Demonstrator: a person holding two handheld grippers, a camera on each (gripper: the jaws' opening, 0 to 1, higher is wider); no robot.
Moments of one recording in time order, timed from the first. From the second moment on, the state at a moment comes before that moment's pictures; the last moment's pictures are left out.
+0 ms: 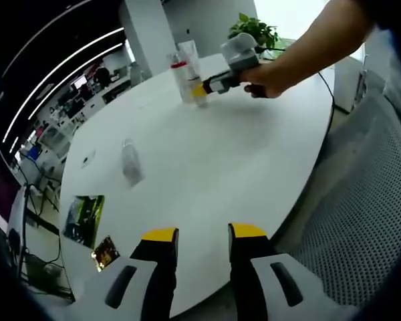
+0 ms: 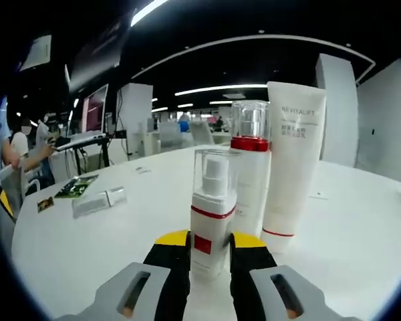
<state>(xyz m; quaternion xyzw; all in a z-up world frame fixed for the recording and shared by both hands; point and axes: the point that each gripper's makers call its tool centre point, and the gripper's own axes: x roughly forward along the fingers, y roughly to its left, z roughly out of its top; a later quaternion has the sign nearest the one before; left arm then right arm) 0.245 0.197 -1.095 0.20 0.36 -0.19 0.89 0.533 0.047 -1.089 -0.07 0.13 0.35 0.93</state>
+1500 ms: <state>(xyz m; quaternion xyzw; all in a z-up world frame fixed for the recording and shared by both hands) 0.245 0.197 -1.093 0.21 0.35 -0.19 0.89 0.560 0.044 -1.088 -0.09 0.17 0.29 0.94</state>
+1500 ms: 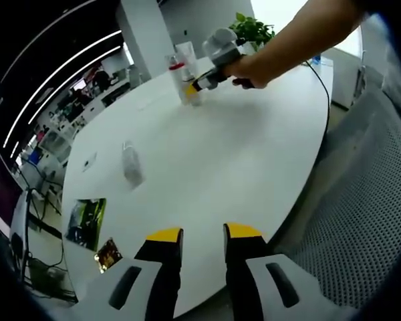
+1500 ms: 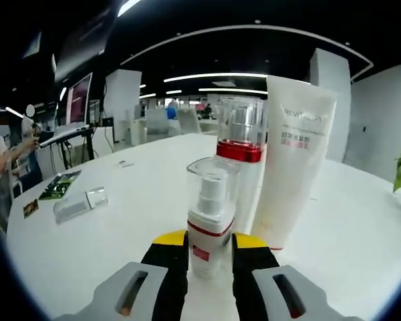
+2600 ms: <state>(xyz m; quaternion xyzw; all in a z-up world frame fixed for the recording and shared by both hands) 0.245 0.201 -1.092 0.22 0.35 -0.19 0.89 0.561 0.035 -1.098 -0.04 0.22 0.24 0.94</state>
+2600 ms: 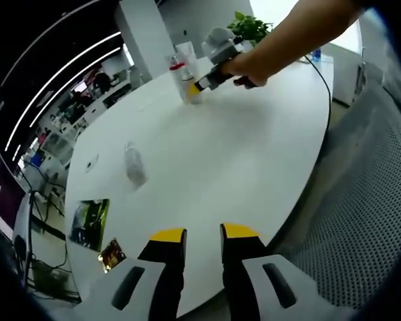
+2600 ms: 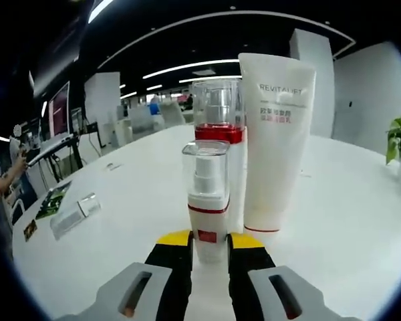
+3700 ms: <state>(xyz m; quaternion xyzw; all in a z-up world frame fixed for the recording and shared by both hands) 0.246 0.200 -1.087 0.23 0.34 -0.19 0.89 0.477 0.057 -1.109 0.02 0.33 0.29 0.90</state>
